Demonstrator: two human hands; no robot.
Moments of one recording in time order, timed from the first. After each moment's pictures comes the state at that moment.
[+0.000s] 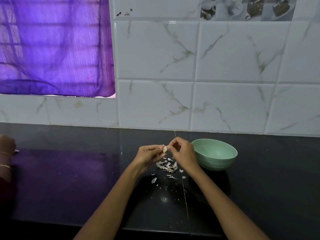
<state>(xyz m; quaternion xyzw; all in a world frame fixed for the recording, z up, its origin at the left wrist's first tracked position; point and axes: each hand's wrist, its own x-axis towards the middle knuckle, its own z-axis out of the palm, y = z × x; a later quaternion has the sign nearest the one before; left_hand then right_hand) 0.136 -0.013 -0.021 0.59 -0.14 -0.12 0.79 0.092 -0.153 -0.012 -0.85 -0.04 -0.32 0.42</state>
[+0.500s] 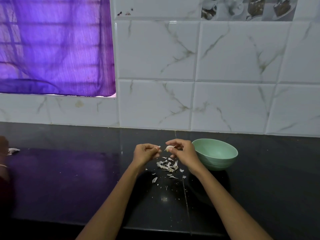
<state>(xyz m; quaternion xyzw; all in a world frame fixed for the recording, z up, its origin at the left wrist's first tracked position) 0.140 -0.007 -0.024 0.70 -0.13 0.01 0.70 0.090 -0.158 -0.008 -0.81 -0.05 -0.22 0.54</state>
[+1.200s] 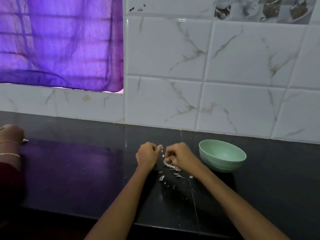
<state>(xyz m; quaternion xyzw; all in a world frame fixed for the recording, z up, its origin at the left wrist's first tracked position) 0.139 -0.003 -0.031 0.89 -0.06 0.21 0.39 0.086 -0.130 0.006 -0.95 -0.16 -0.17 0.20</state>
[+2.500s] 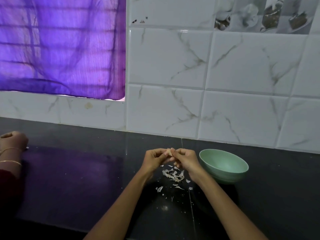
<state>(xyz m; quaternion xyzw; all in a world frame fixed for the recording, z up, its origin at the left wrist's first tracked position) 0.150 -0.018 -0.032 0.59 -0.21 -0.02 0.78 0.106 -0.146 -0.007 -0.73 -0.01 -0.13 0.67</state>
